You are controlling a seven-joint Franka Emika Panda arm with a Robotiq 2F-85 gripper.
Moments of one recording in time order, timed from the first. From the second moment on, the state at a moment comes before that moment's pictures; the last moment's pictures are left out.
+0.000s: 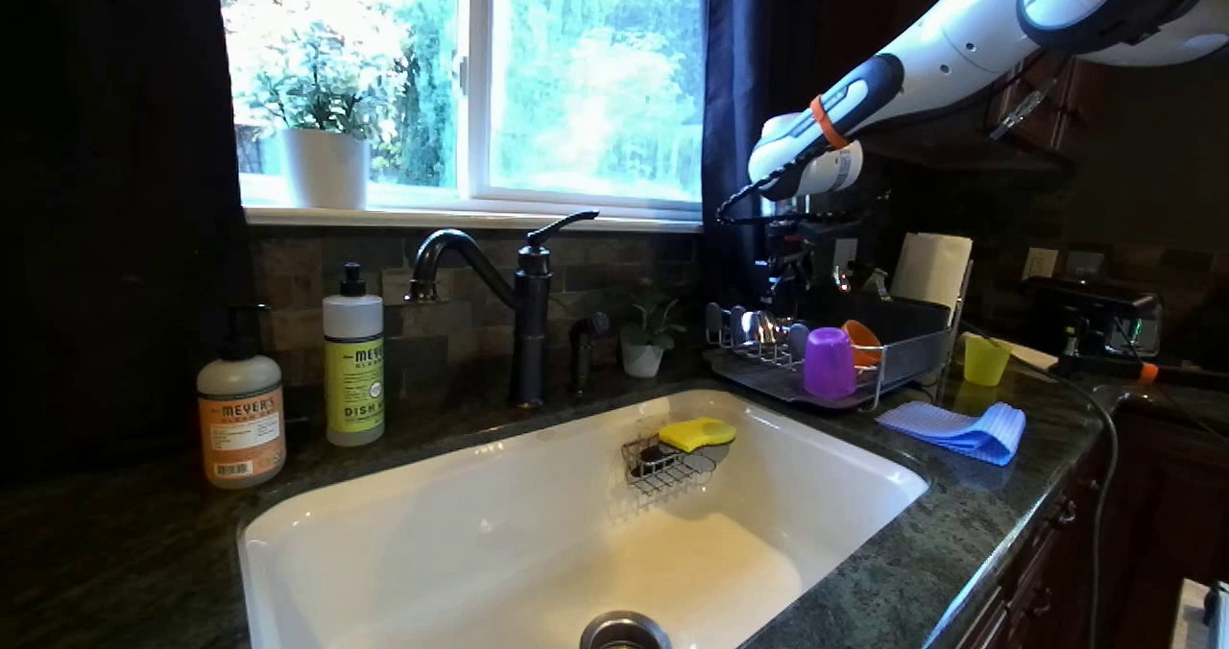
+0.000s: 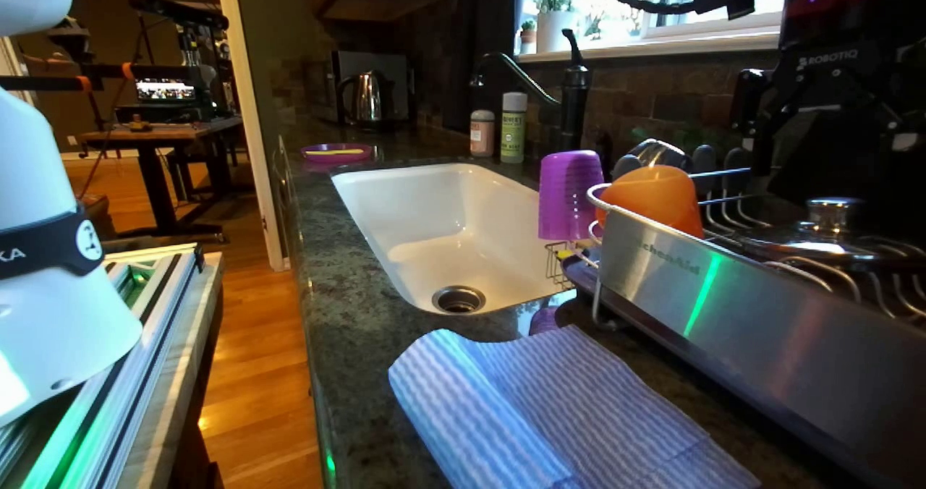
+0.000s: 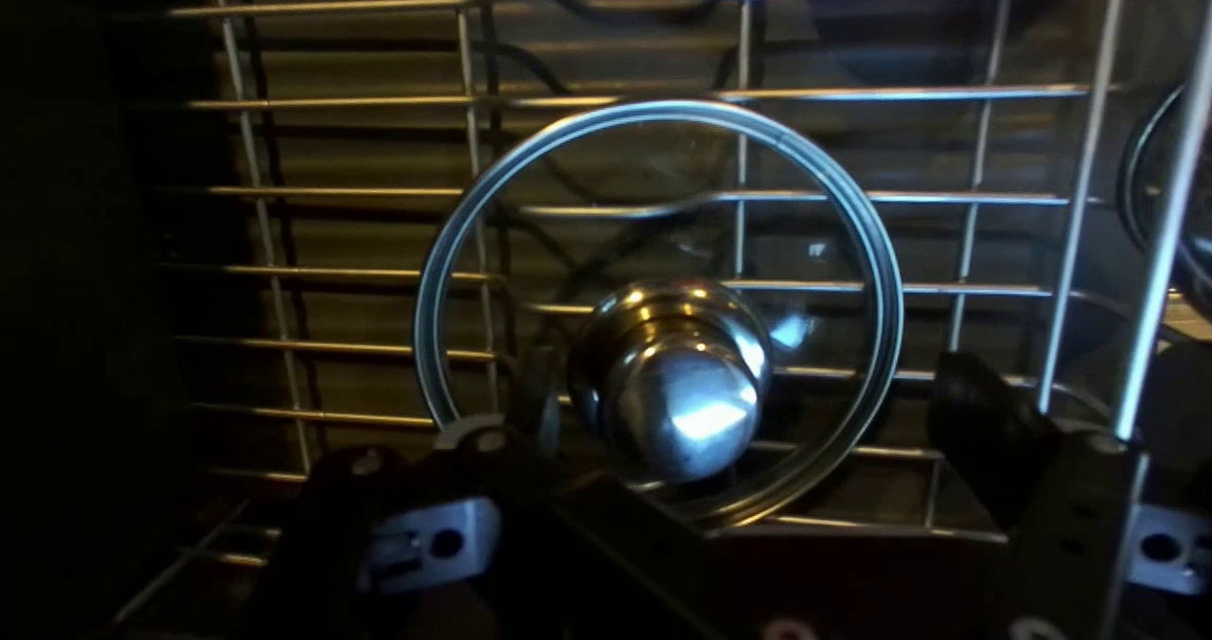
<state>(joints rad) -0.23 0.54 -0.12 -1.54 -0.15 2.12 -0.22</state>
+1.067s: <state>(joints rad) -0.20 0.58 -0.18 -1.58 -0.23 2.25 -0.07</state>
